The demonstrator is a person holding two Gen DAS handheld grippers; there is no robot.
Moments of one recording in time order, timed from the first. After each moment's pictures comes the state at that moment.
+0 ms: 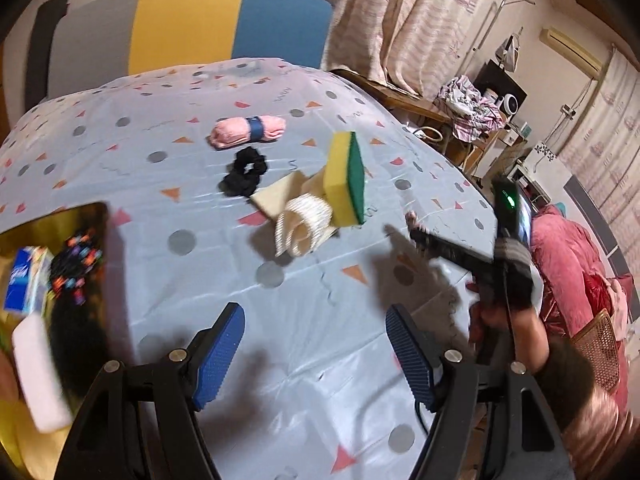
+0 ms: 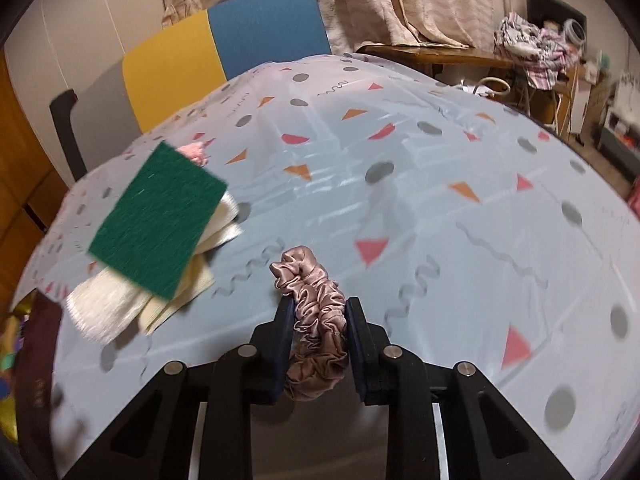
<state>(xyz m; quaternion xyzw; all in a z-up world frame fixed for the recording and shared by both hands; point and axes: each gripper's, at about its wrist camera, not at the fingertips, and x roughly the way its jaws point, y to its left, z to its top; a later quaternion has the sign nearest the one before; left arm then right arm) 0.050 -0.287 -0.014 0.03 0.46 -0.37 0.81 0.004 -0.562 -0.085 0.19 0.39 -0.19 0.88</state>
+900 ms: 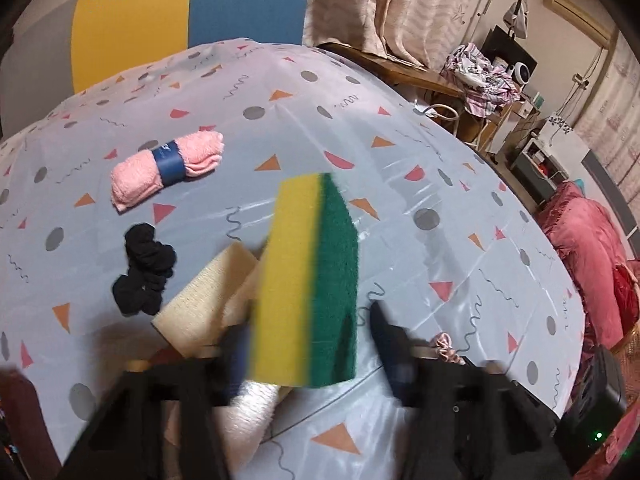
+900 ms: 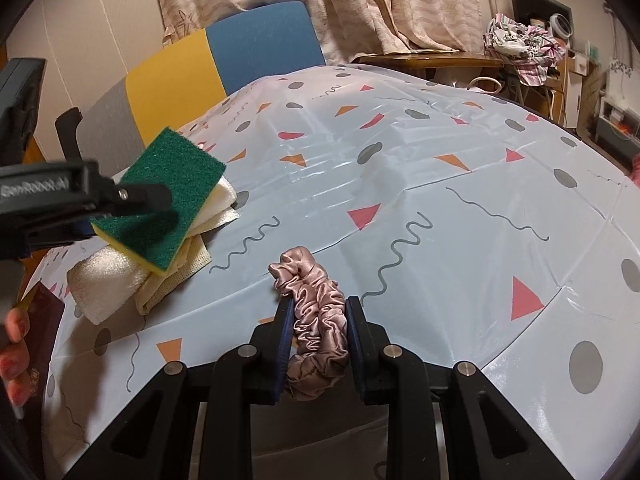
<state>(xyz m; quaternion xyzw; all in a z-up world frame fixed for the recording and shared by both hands) 0.144 -0.447 -0.055 0.08 0.47 -0.37 0.79 -0.018 -0.556 -0.108 0.20 0.35 -0.20 0.89</state>
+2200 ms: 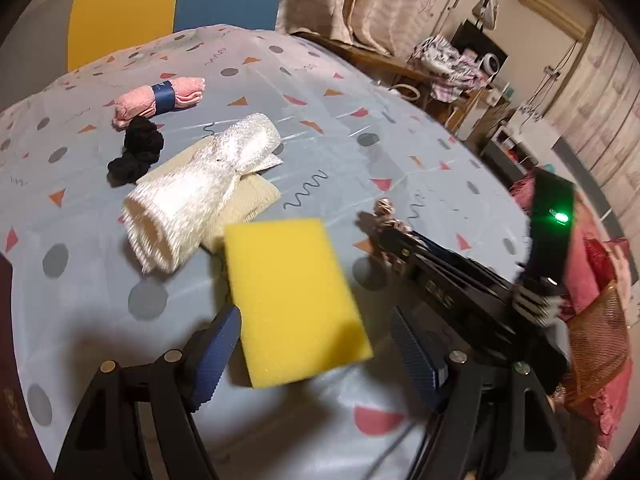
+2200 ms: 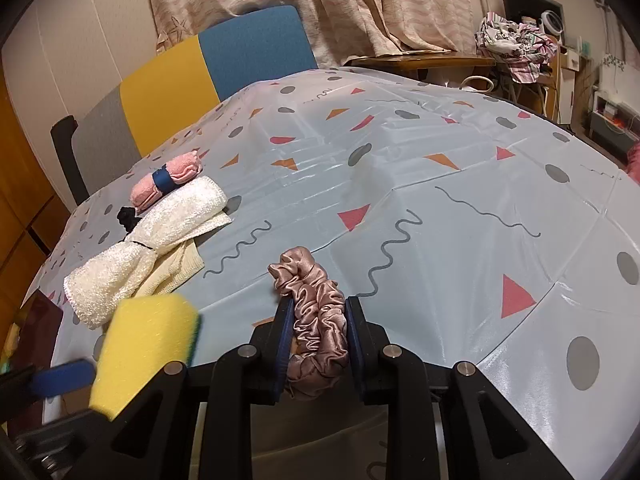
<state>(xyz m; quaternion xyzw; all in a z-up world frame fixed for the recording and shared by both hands) 0.048 -0.394 -0.077 0.08 0.48 -0.41 0.77 -0.022 -0.558 -0.108 0.21 0.34 -0.21 0.89</state>
